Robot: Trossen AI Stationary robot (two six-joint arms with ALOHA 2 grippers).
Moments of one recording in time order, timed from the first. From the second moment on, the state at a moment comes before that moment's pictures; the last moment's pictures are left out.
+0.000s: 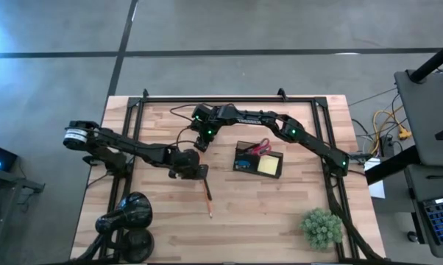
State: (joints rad) left arm -0.06 1.47 0.71 -0.19 0.07 -1.45; right arm -0.32 2.62 2.27 -0.74 -0.50 0.17
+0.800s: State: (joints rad) left arm -0.01 1.55 0.70 -0.13 0.11 -1.38; right arm -0.32 2.62 2.27 -0.74 -0.50 0.16
